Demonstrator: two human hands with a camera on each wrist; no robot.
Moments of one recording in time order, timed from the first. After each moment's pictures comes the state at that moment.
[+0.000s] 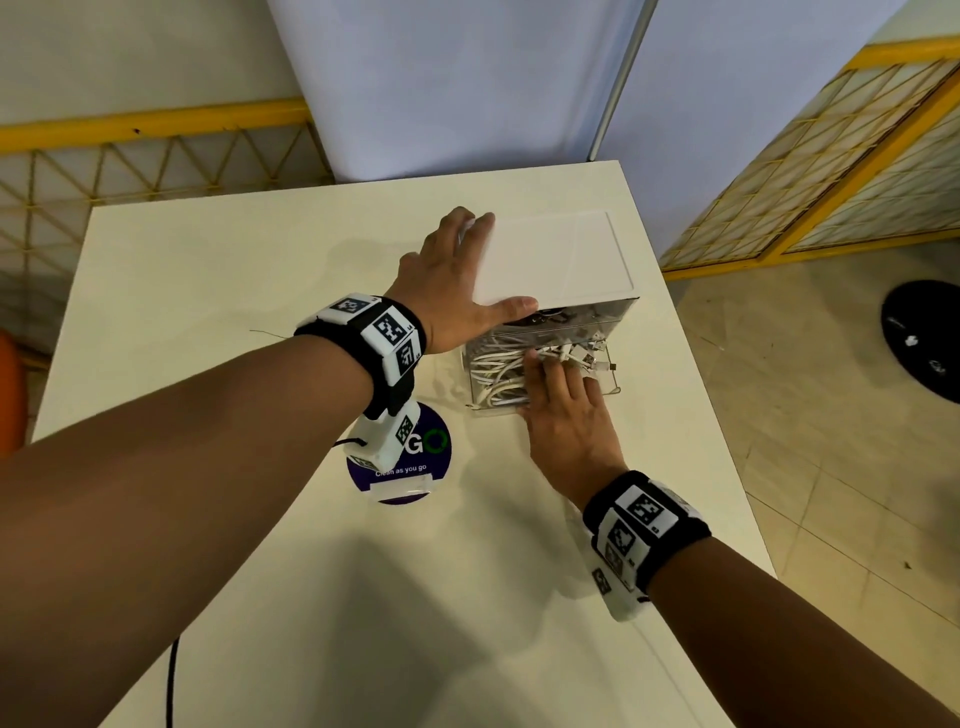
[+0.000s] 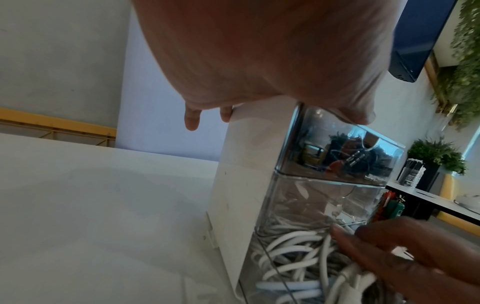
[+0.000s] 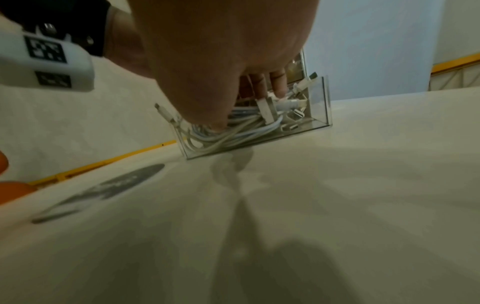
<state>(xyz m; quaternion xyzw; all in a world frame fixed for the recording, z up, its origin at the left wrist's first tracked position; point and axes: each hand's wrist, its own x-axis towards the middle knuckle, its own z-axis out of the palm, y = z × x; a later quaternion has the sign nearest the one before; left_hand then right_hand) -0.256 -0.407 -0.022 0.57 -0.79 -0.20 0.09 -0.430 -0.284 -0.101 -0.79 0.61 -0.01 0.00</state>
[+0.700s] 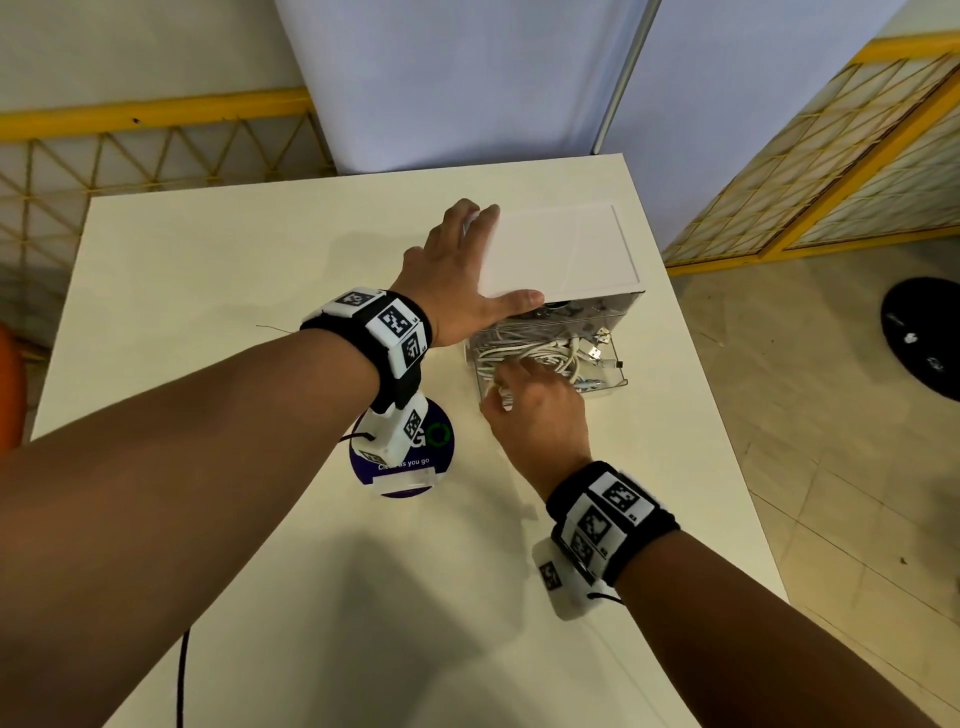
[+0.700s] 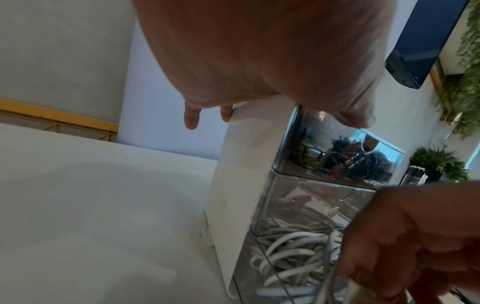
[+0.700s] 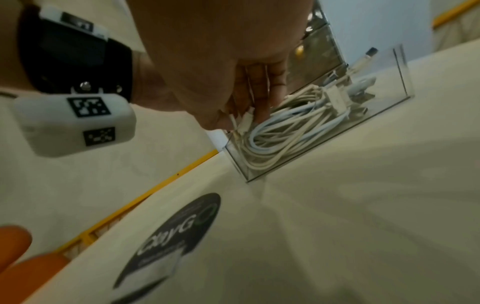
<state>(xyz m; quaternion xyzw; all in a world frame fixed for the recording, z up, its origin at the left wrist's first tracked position) -0.257 -0.405 -0.020 0.57 -0.79 -0.21 0.11 -0.389 -0.287 -0.083 -0.73 0.64 -0.22 0.09</state>
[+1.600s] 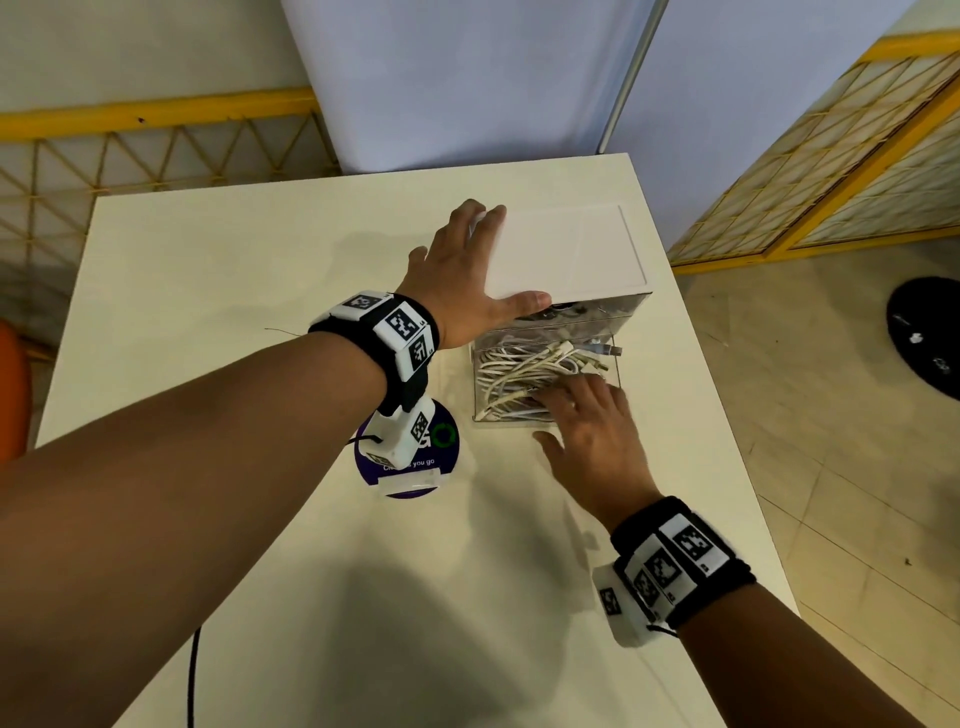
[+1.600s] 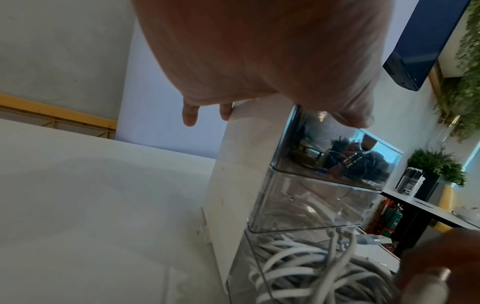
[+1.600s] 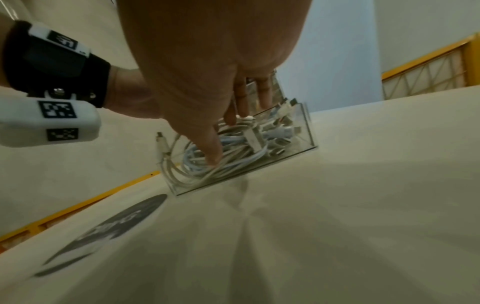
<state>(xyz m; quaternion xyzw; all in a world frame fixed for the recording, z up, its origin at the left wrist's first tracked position) -0.256 -0.405 -0.024 0.57 -0.78 -0.21 0.11 -0.444 -0.262 -0.090 -0.80 0.59 -0.14 0.06</state>
